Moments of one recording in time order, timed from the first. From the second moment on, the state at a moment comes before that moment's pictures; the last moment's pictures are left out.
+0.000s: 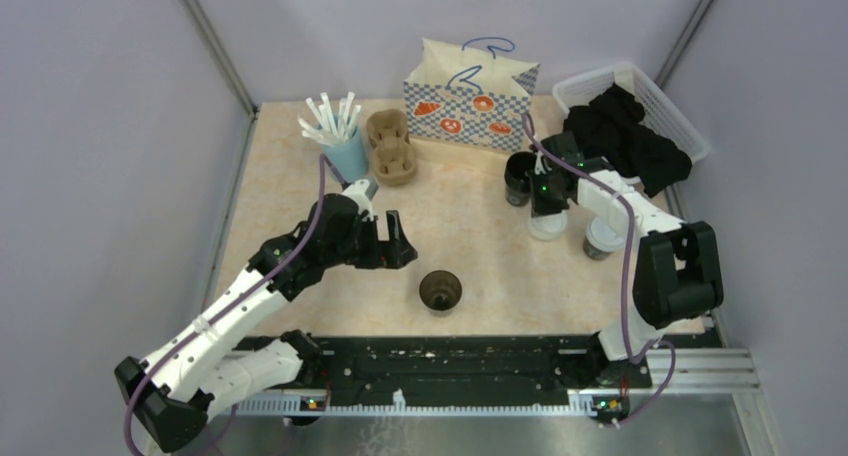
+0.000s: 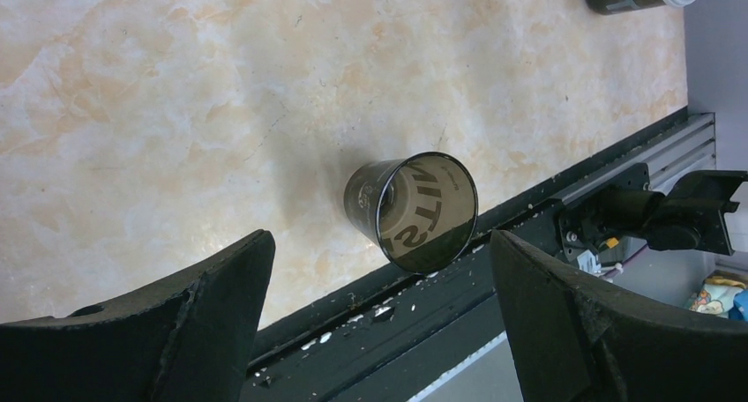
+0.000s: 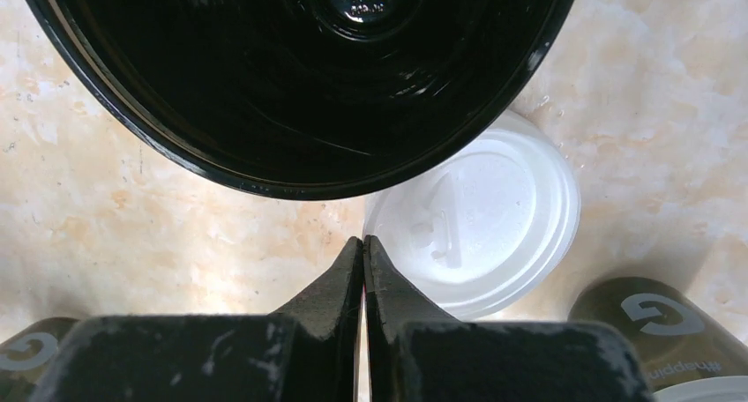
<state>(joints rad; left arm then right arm) -0.69 0.91 0.91 -0.68 0.08 -0.62 0.28 1.58 1.15 -0.63 -0.05 0.15</state>
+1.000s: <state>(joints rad) -0.64 1.00 1.19 -0.51 0.36 -0.96 0.57 1.09 1.07 -0.17 -0.66 0.93</state>
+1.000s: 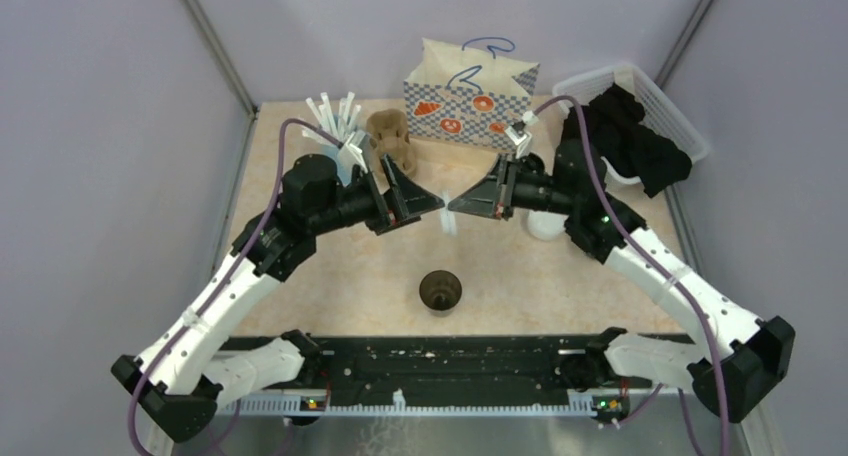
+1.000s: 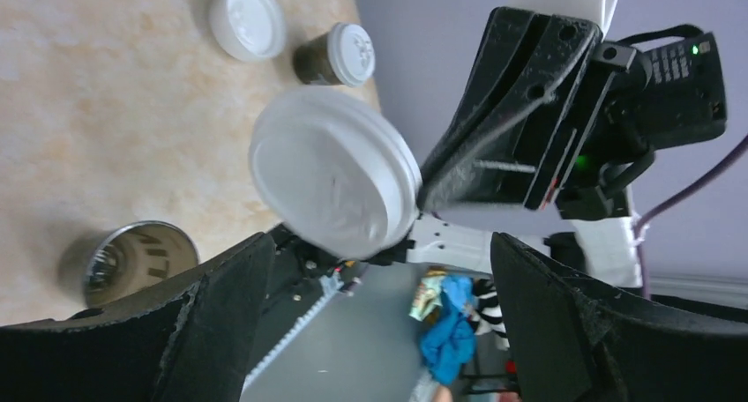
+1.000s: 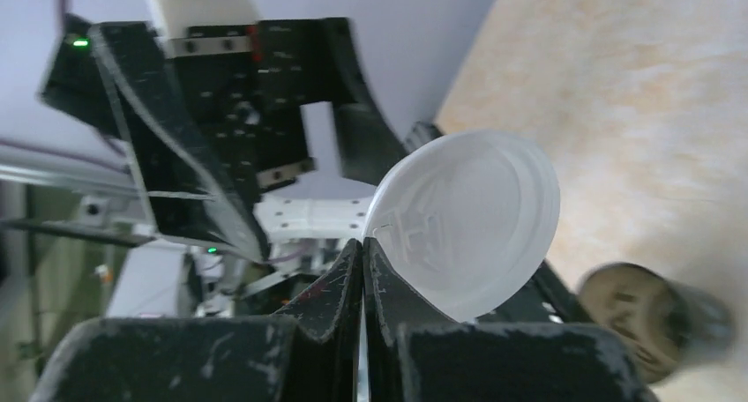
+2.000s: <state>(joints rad) -0.64 0.81 0.97 -0.22 0.40 -1.25 0.72 1.07 0.95 0.31 -0.56 1.34</state>
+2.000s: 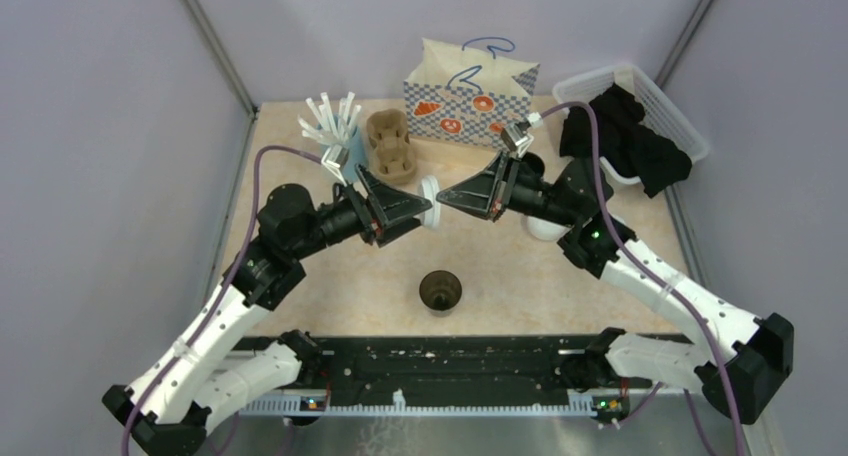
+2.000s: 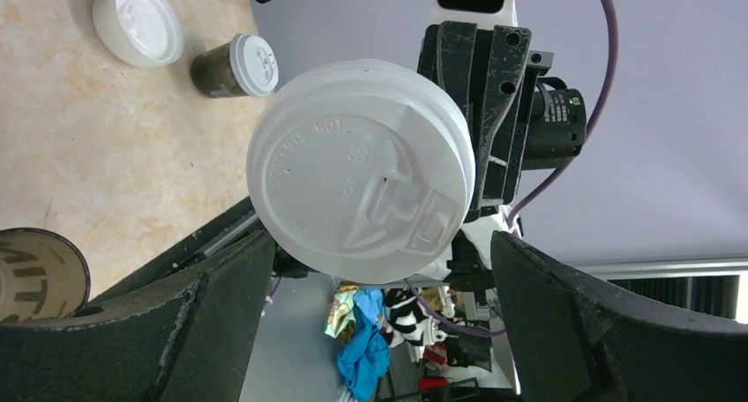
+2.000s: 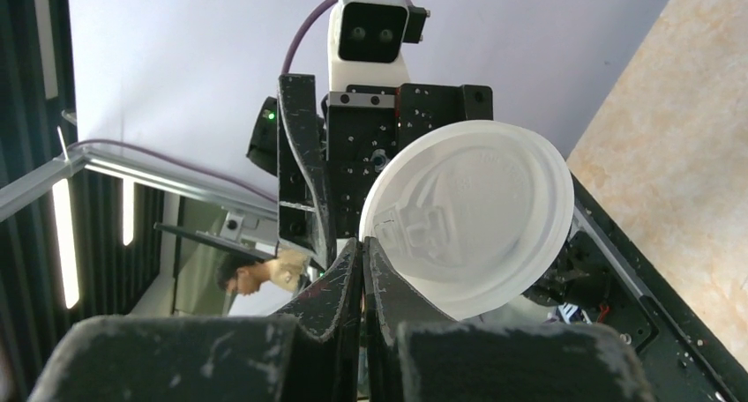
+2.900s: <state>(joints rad) -0.63 0.82 0.96 -0.25 0.40 -1.34 0.72 1.02 0.91 0.28 -0.56 1.35</state>
